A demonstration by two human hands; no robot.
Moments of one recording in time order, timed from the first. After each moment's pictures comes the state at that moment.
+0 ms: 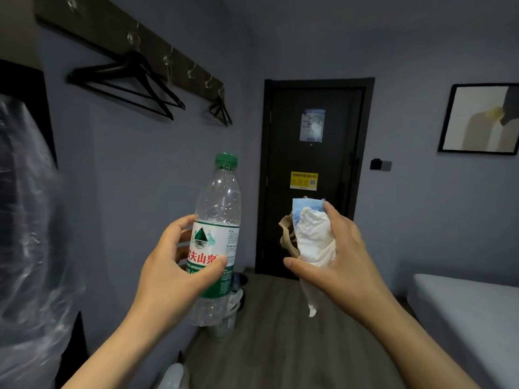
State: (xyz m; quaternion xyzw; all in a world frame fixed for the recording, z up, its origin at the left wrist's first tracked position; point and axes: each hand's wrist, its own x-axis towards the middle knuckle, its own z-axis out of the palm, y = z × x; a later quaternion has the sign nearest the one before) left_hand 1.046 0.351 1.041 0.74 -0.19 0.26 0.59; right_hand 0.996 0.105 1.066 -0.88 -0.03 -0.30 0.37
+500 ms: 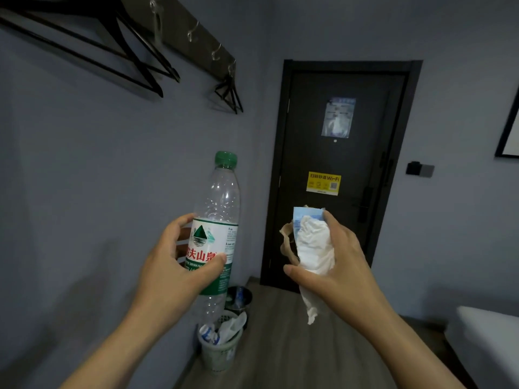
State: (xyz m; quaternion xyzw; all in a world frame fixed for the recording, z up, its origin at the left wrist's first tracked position) left_hand 1.370 0.335 1.019 0.73 -0.17 0.25 0.62; right_hand 1.321 0.083 1.041 -0.89 -0.04 -0.28 0.35
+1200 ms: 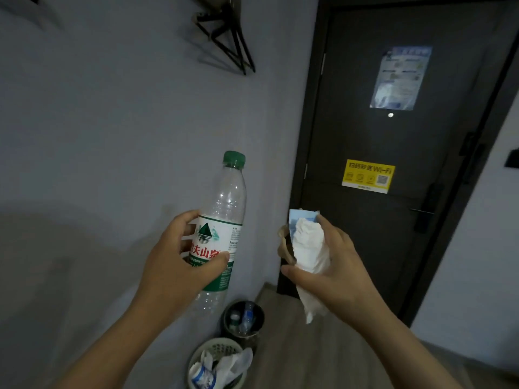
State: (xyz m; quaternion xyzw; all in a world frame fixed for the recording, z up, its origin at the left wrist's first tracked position) left_hand 1.764 0.225 0.980 0.78 -0.11 0.25 0.56; right_hand 1.754 -0.028 0.990 -0.90 -0.08 -0.22 0.37
